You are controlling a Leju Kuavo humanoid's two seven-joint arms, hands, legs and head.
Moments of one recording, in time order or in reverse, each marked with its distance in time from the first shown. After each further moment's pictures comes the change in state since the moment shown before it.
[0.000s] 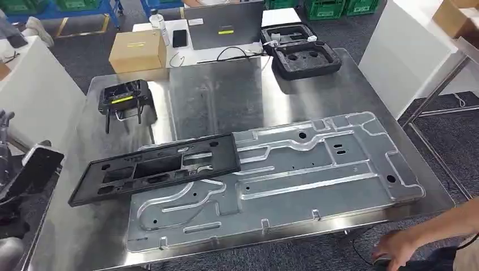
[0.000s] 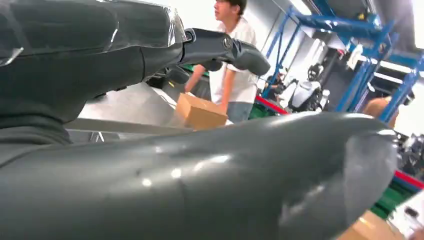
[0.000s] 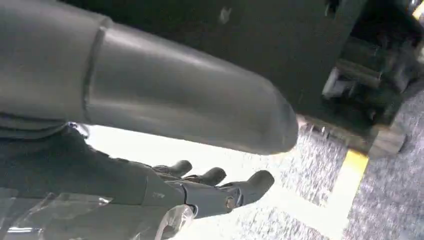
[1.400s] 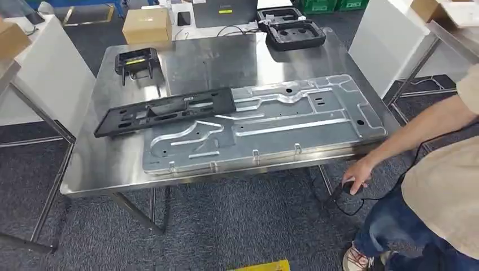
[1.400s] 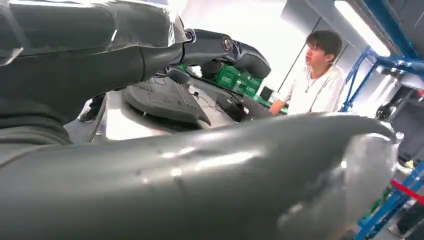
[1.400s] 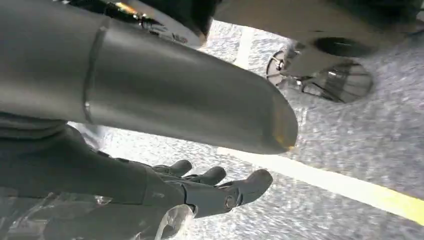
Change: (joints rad) left arm 0.220 0.027 0.314 -0.010 0.051 0.065 -0.011; right arm -0.006 -0.088 -0.019 -0.001 -0.033 -0.049 -0.042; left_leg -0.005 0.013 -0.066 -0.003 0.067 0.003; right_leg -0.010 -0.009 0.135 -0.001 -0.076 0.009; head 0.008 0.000
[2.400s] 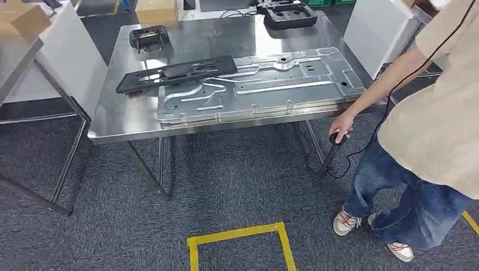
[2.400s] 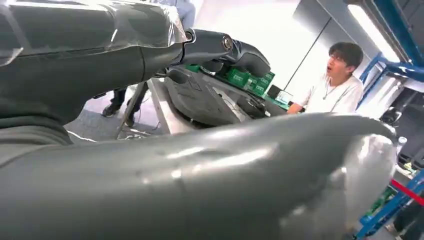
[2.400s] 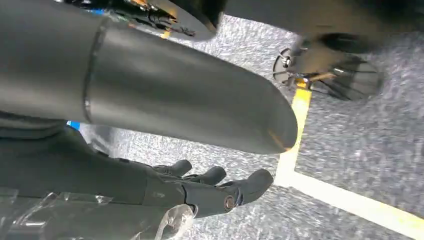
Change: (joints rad) left arm 0.016 -0.036 0.002 0.002 0.025 0.029 -0.037; right arm 0.017 -0.011 -0.001 0.000 0.009 0.002 -0.005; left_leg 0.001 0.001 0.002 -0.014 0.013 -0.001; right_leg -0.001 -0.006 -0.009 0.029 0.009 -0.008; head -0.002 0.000
